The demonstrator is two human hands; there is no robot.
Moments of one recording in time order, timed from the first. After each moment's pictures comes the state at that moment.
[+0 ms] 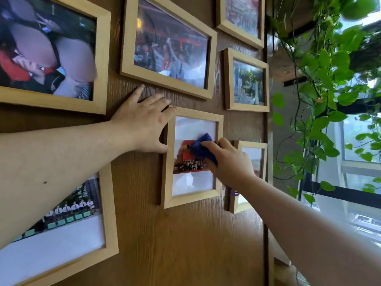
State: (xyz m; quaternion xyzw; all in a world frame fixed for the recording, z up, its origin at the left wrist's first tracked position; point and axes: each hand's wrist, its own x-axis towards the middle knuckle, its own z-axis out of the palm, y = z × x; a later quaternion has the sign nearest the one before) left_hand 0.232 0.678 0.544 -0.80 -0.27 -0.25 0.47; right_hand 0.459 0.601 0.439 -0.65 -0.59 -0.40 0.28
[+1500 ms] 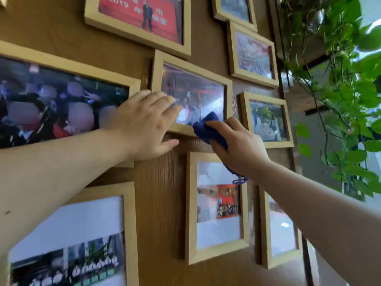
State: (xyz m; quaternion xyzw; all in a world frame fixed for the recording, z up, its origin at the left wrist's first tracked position) left_hand 0.179 0.649 0.621 -0.71 -0.18 -0.35 0.59; right_hand 0.419 0.594 0.567 -0.50 -0.59 -0.51 0.37
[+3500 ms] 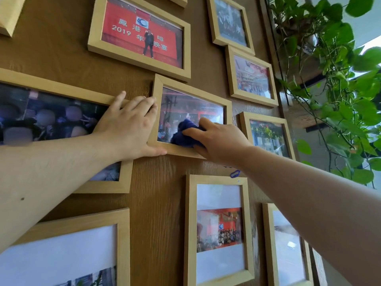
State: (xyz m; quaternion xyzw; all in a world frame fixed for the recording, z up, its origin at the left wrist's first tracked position) left_hand 0.174 0.661 0.659 -0.69 -0.36 -0.33 0.53; right_hand 0.407 0.616 0.640 -0.48 -0.61 -0.61 0.16
